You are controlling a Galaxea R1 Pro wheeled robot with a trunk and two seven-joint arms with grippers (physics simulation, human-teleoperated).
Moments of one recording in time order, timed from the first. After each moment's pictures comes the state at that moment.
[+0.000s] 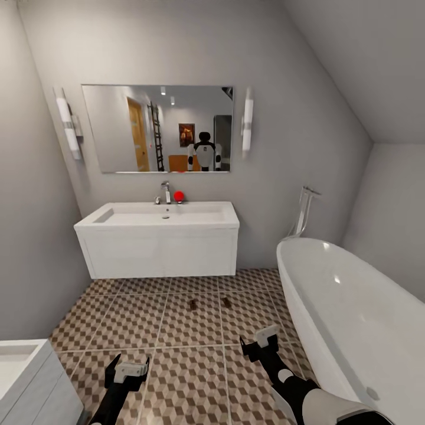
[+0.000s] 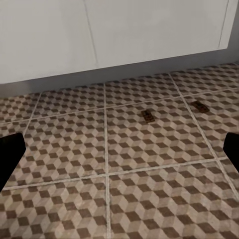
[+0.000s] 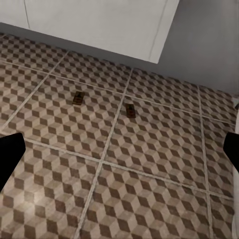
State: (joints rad) left arm -0.55 0.04 -0.36 0.07 0.22 -0.84 0.06; right arm -0.69 0.09 0.18 -0.02 0.15 -0.50 -0.05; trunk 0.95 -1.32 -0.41
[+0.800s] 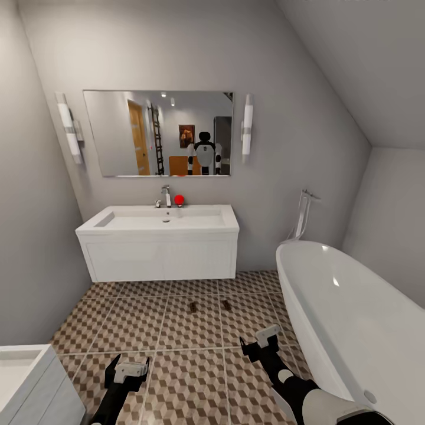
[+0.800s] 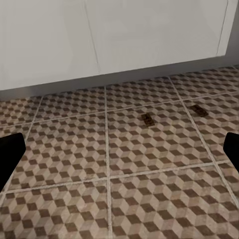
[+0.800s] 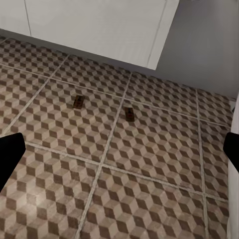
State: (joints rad) left arm -0.55 0.04 -0.36 0.07 0.22 -0.84 0.06; right arm -0.69 0.09 0.19 -0.02 0.15 -0.50 -0.05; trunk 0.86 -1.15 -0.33
